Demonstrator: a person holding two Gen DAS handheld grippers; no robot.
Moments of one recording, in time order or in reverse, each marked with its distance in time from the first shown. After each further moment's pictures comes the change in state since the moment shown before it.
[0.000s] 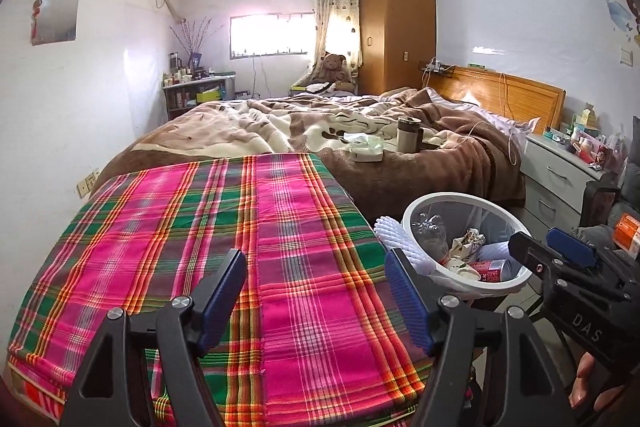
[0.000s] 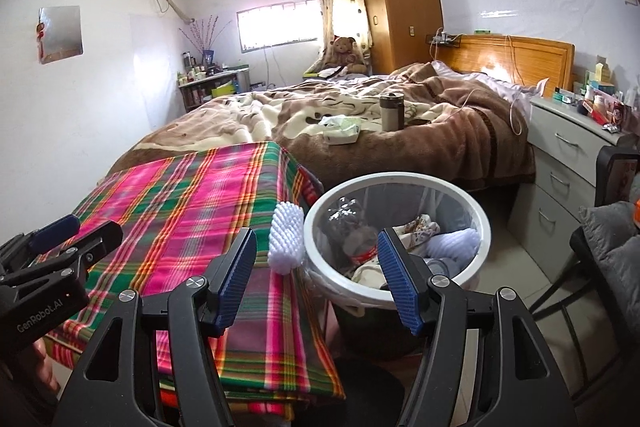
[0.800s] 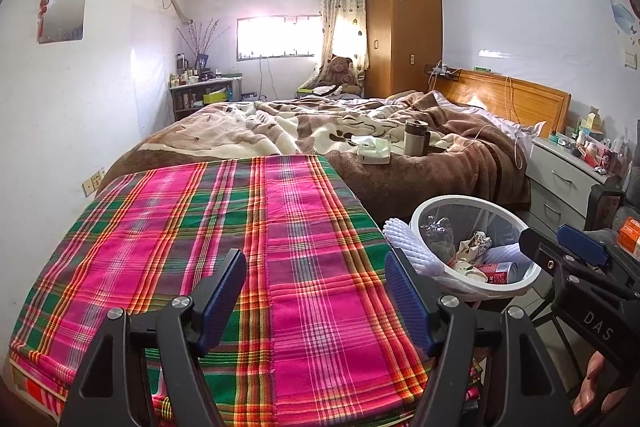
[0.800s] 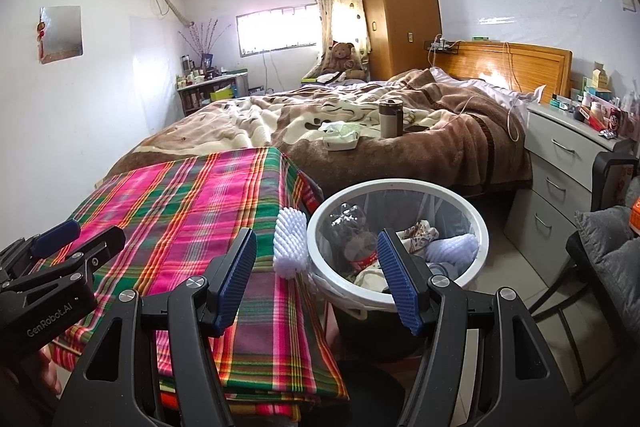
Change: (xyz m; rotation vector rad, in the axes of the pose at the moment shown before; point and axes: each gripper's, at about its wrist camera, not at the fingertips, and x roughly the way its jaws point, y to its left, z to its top) left arm 0.001 0.006 -0.001 -0.015 -0.009 0.019; right arm -0.008 0.009 0.000 -0.011 -0.021 -0.021
